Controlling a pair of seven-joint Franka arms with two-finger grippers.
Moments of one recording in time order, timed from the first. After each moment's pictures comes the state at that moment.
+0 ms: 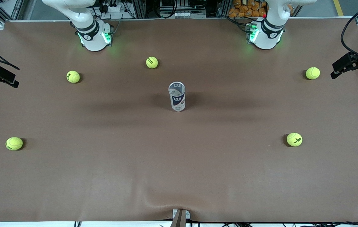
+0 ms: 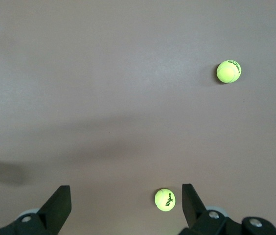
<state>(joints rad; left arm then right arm) -0.13 -0.12 0.13 -1.69 0.01 1.63 -0.04 -0.01 0.02 -0.04 -1.49 0.00 1.49 0.07</state>
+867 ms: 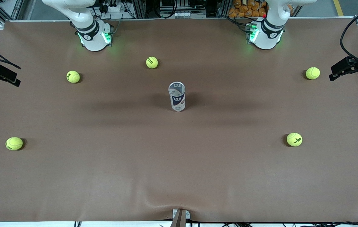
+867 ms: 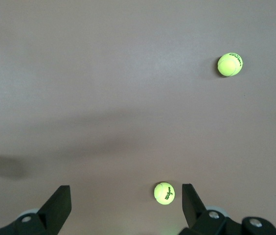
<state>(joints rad) -0.13 -0.06 0.12 -1.62 0.01 1.56 -0.05 -0.01 0.02 -0.04 -1.49 0.00 1.46 0.06</state>
